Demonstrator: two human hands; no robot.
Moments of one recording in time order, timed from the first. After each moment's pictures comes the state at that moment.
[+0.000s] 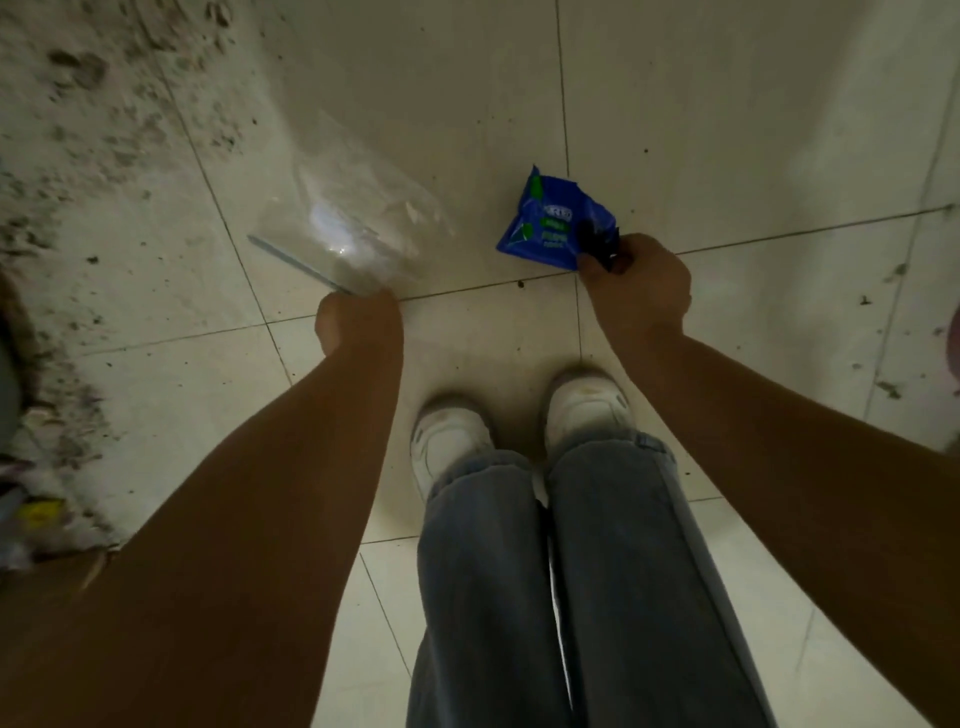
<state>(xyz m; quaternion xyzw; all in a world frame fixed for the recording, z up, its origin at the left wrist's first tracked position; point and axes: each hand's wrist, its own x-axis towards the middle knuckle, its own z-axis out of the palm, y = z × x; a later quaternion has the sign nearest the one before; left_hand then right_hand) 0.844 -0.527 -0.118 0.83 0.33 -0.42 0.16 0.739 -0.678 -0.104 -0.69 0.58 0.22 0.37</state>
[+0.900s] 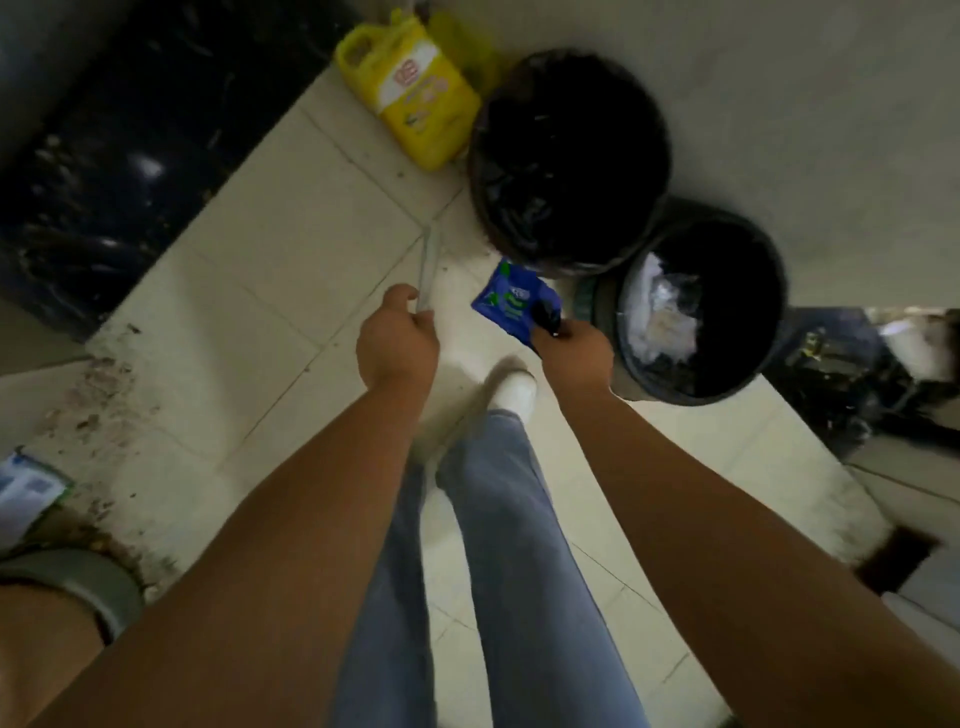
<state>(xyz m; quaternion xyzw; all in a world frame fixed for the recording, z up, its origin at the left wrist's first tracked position) 0.626 -0.728 0.273 0.83 -0.32 -0.44 0.10 0.478 -0.746 0.261 -0.43 0.80 0.05 0.42</state>
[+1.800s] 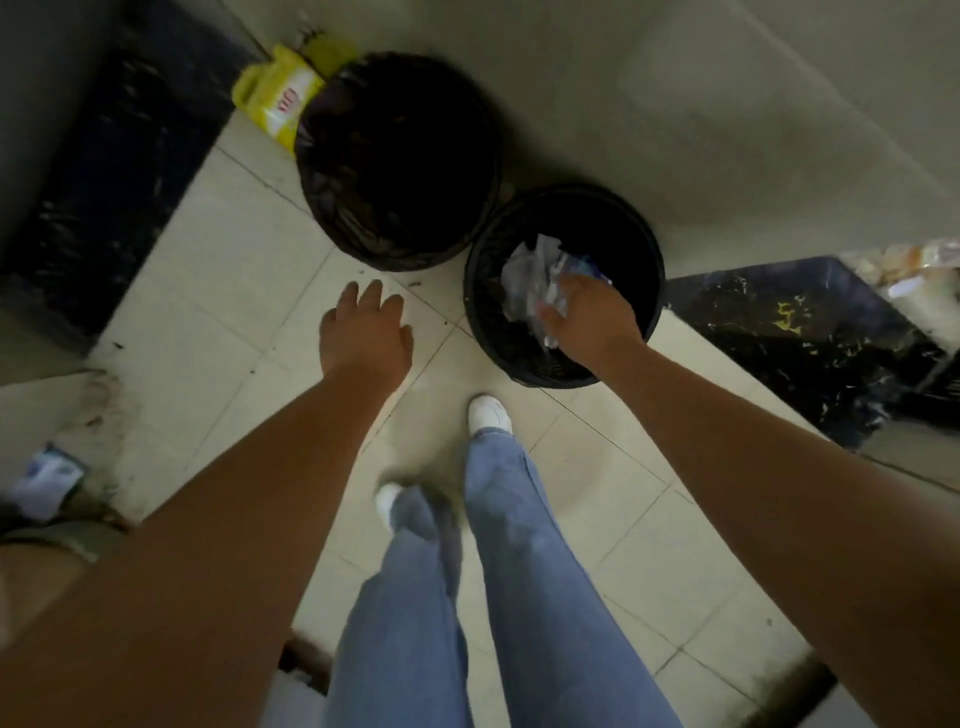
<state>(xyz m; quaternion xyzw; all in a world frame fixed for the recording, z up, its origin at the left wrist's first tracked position) 0.387 -0.760 0.322 0.72 -0.58 -0.29 -0.24 0.190 -0.803 0.306 -0.64 0.64 0.19 0.38</state>
